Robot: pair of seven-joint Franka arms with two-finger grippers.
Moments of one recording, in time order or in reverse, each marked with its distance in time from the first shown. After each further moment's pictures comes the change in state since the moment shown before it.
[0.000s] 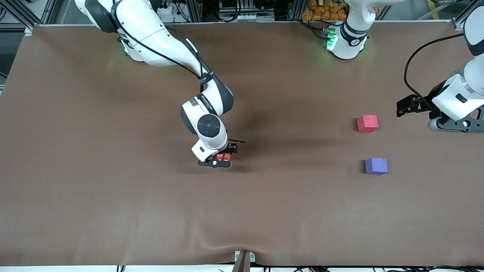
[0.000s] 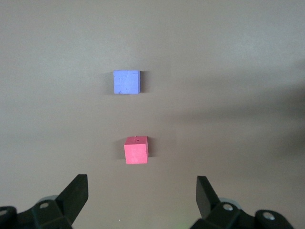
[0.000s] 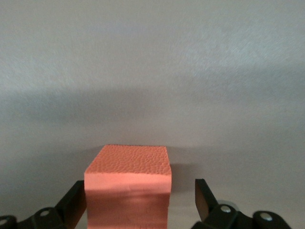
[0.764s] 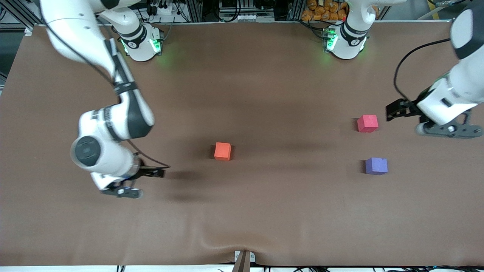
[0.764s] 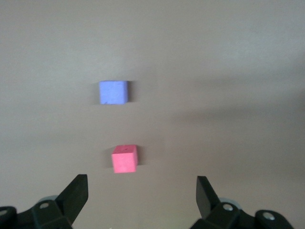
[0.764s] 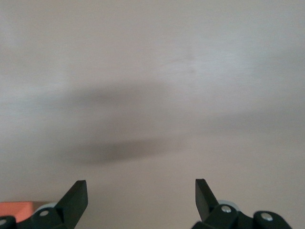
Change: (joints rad) left arm -0.091 0.074 -0.004 0.084 -0.001 0.004 -0.081; right arm -0.421 -0.184 -0.015 0.021 -0.001 -0.218 -0.366
